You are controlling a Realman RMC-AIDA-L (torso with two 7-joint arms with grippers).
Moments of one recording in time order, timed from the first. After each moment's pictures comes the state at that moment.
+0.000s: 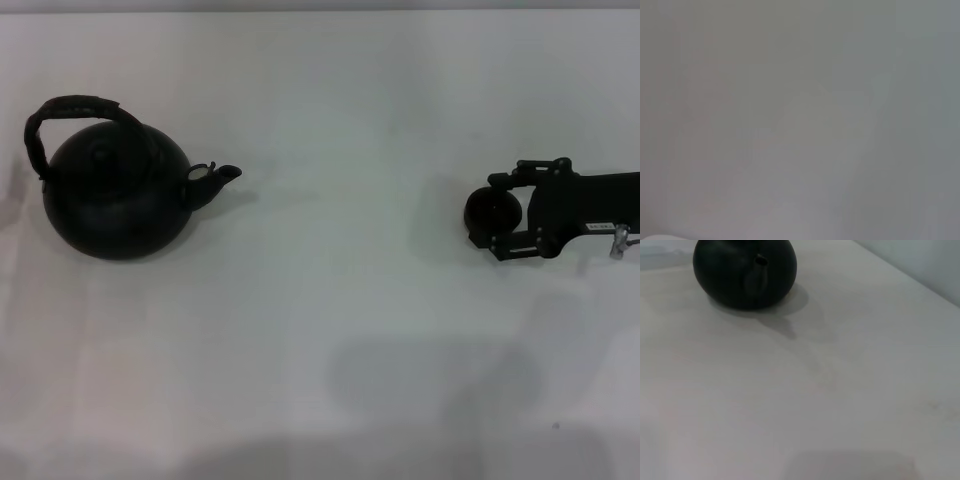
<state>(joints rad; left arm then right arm) -0.30 -2.08 0.28 -0.06 -2.09 -1.33 2.75 0.45 2.01 -1.04 -0.66 1.12 1.23 -1.93</state>
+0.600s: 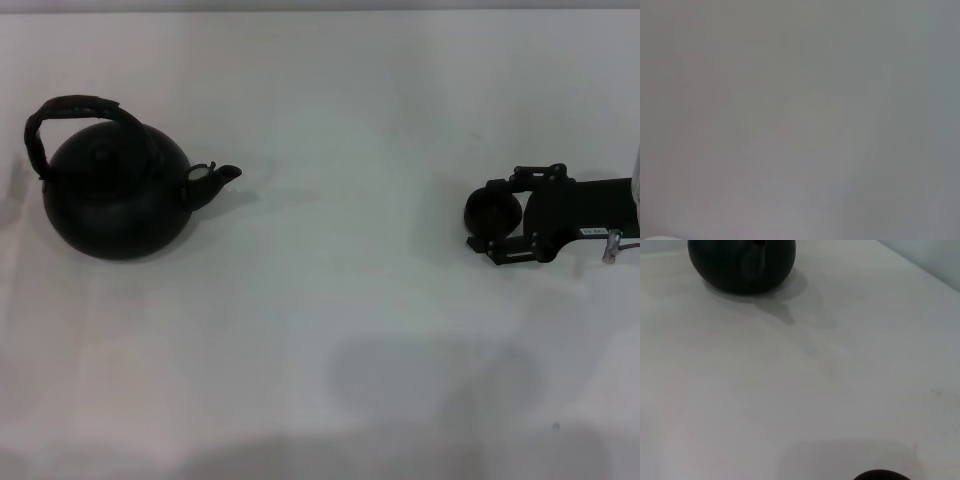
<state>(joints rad) -0.30 -2.08 0.28 -0.06 -2.09 -1.33 2.75 0.47 2.01 -1.06 -0.62 1.12 1.18 -1.94</state>
